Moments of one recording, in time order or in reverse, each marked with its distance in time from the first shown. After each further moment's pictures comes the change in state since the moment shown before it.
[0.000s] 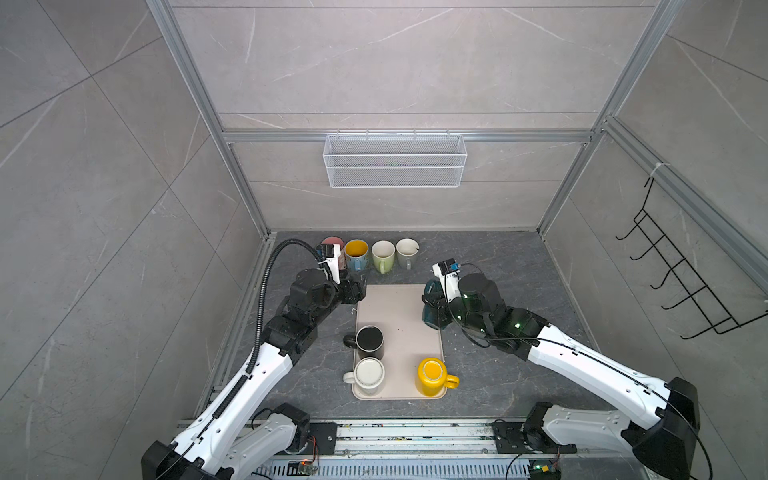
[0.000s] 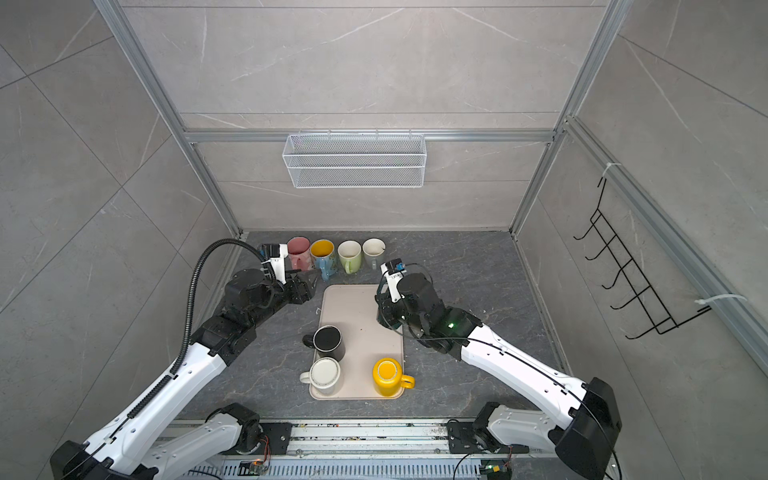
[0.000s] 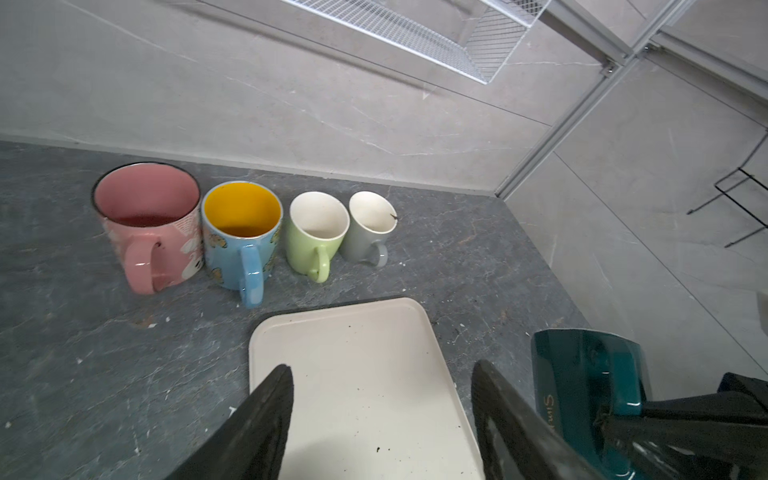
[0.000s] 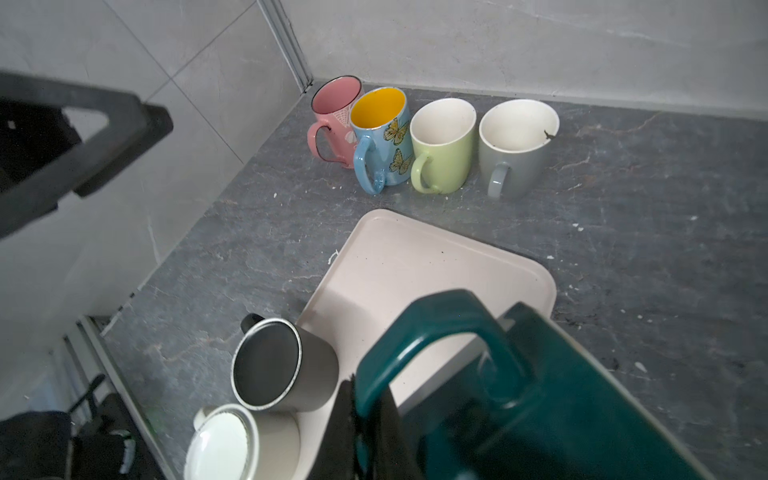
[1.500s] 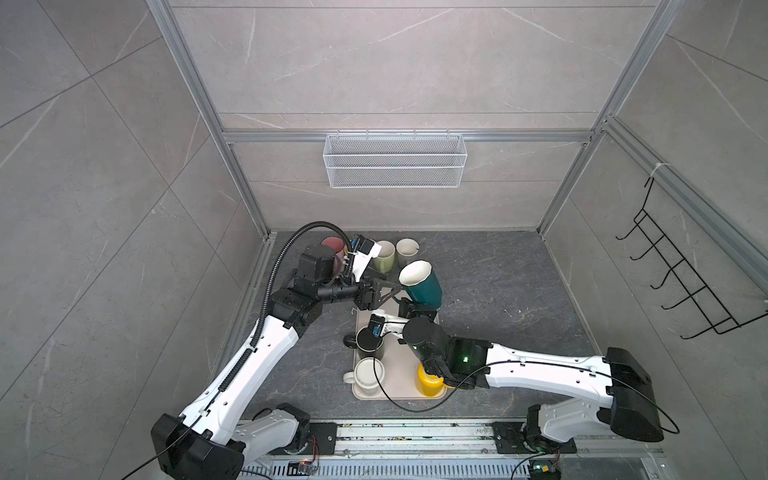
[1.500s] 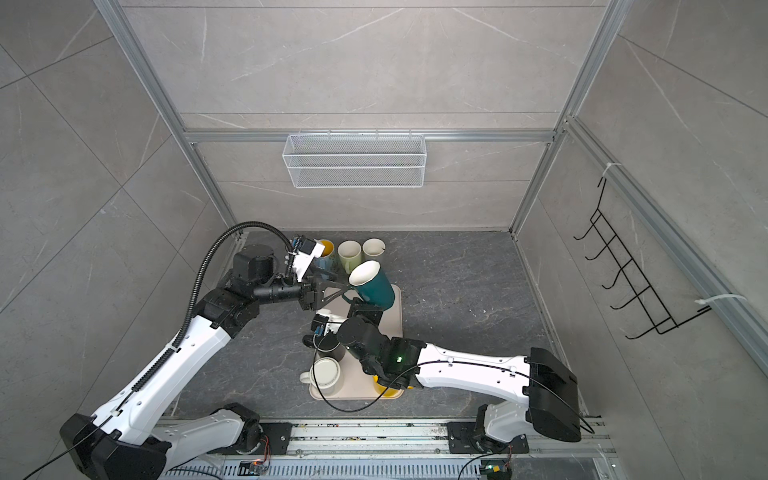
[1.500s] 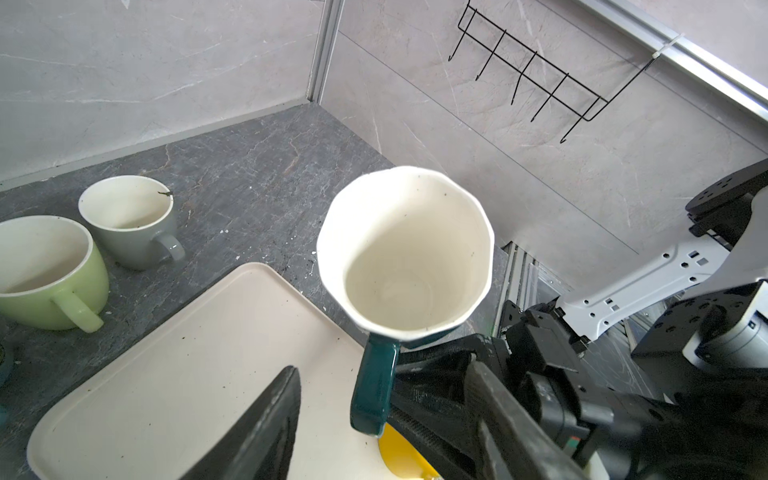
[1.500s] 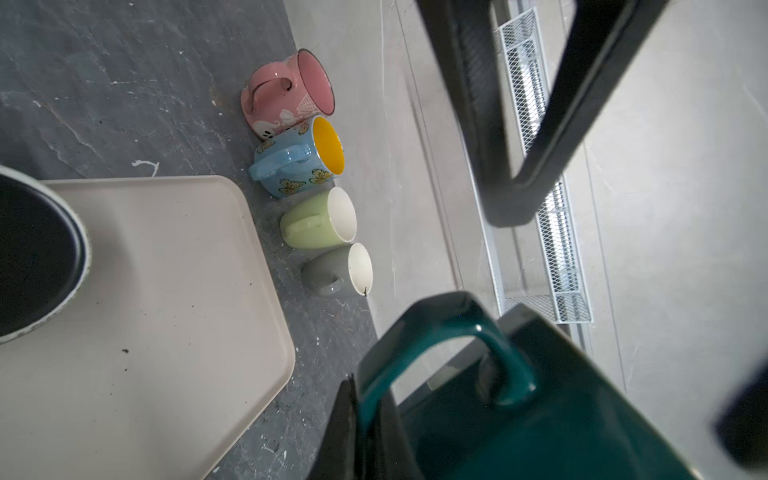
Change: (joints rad) left arm -0.001 0.155 0.257 -0.266 0.624 0.305; right arm 0.384 0.224 -0.005 0.378 0.788 -1.185
